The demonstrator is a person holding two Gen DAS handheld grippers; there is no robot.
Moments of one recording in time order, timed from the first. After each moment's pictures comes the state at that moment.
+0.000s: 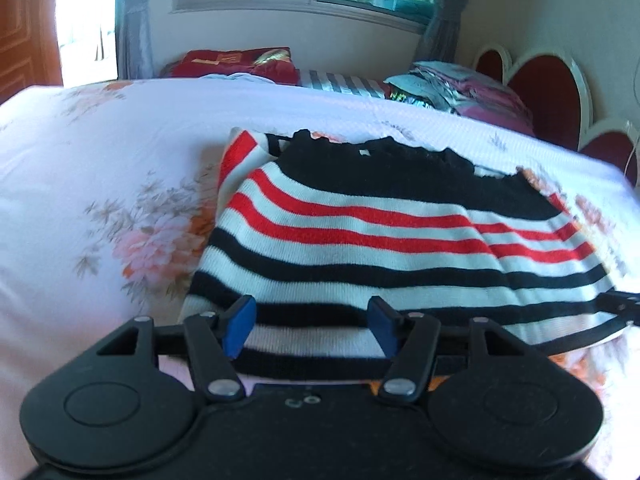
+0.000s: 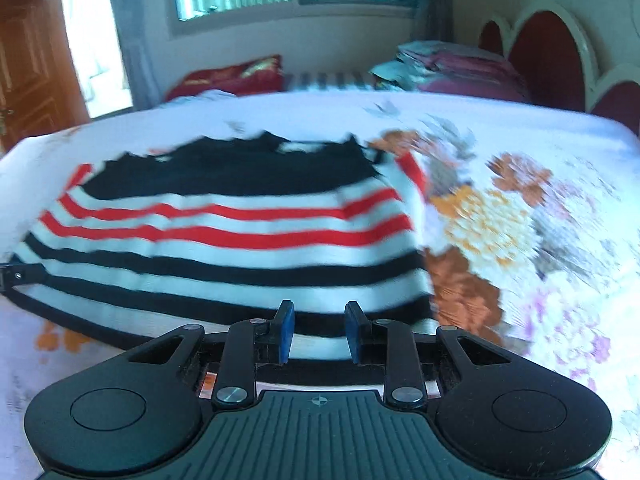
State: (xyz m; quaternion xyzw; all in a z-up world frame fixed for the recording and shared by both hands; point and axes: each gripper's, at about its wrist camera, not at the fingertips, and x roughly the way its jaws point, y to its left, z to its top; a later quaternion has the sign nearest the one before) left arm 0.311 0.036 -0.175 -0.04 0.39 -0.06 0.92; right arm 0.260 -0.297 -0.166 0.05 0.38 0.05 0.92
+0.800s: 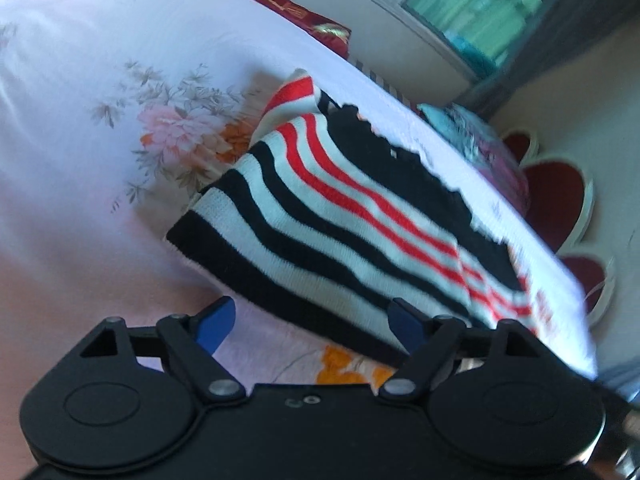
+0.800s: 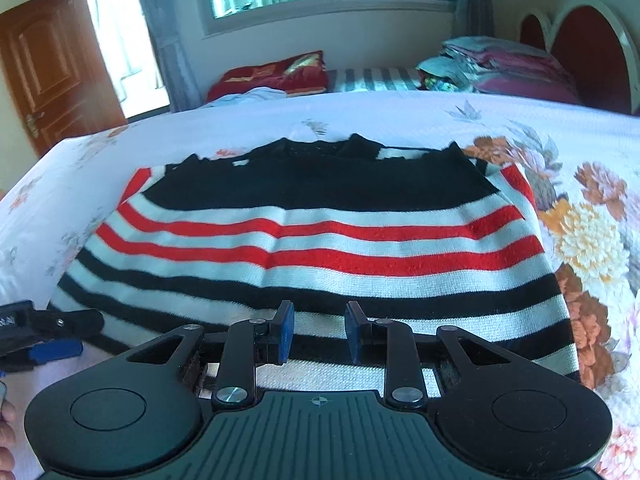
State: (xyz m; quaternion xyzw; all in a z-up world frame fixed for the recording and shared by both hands) left arm 0.302 0.073 -0.206 -0.29 0.41 -0.04 0.86; right arm 0.296 -0.230 -0.166 0.08 0.39 0.09 0.91
